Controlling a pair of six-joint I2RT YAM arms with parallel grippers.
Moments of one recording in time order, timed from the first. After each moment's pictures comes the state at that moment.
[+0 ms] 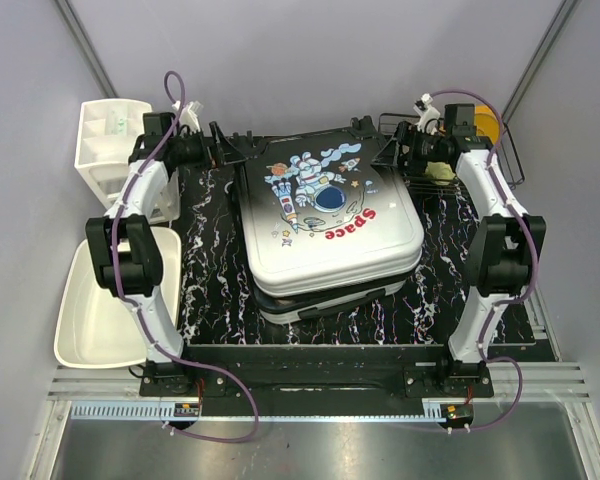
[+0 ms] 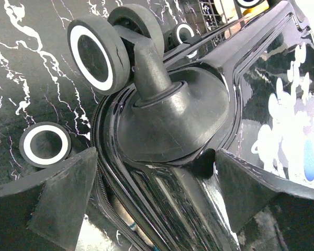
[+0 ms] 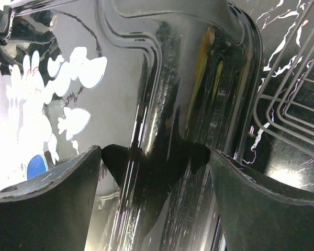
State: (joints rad) left arm 0.06 1.93 1.68 -0.38 0.82 -0.26; right arm 0.01 1.97 1.80 -0.61 -0.78 0.19
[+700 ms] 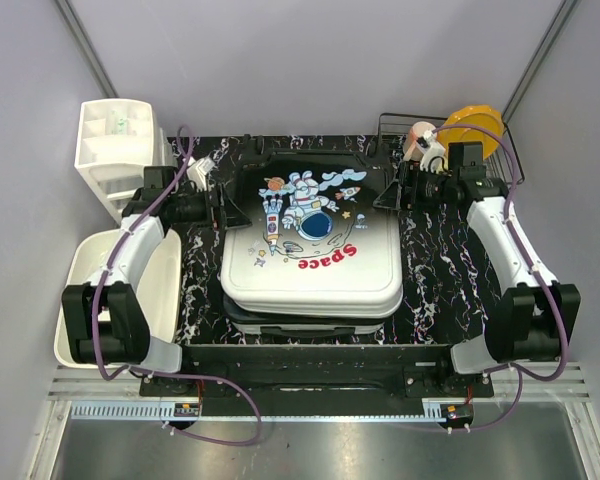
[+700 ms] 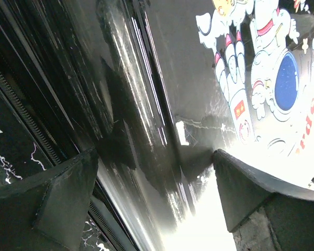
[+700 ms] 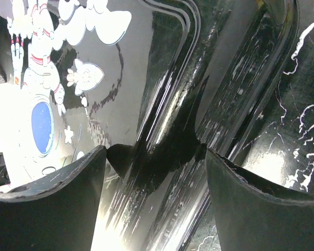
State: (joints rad) left arm 0.02 1.44 1.08 -0.49 0.92 -0.13; right arm 0.07 1.48 1.31 -0.61 -0.70 0.19
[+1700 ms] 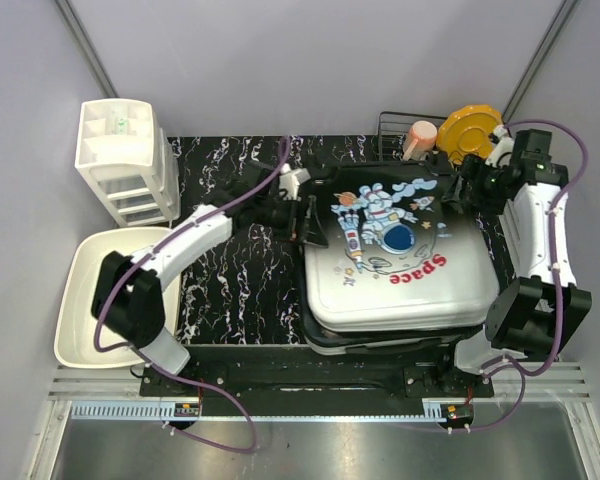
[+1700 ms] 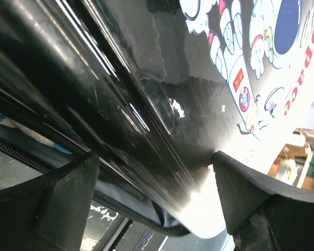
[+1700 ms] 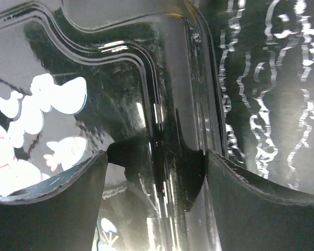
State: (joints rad) left arm -0.52 1.57 1.25 -0.48 0.68 -0.41; right arm -0.23 1.52 1.52 -0.95 -0.40 0.08
